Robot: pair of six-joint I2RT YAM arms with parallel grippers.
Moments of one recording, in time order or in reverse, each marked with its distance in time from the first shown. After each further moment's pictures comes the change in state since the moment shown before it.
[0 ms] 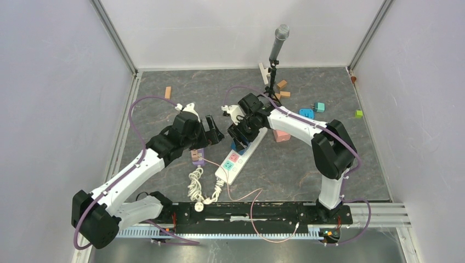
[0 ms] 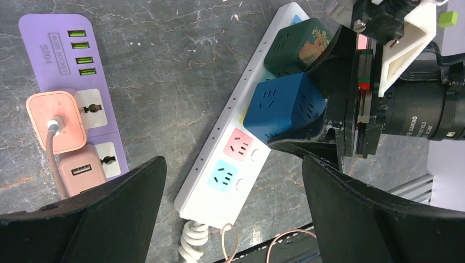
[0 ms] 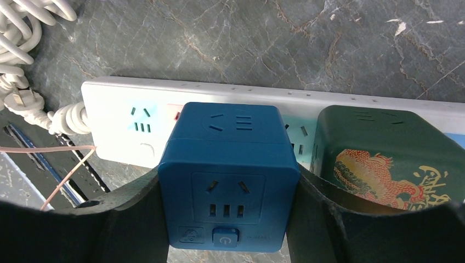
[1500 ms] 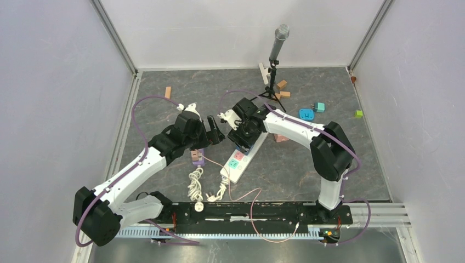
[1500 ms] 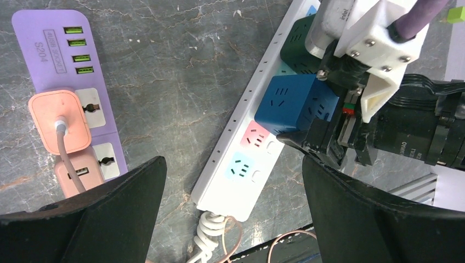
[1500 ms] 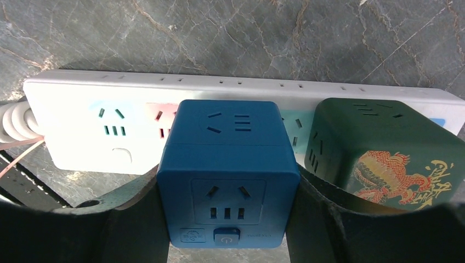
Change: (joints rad) left arm 0.000 0.030 0.000 0.007 0.008 0.001; right arm 0.062 -0.008 0.014 -0.076 0.233 -0.082
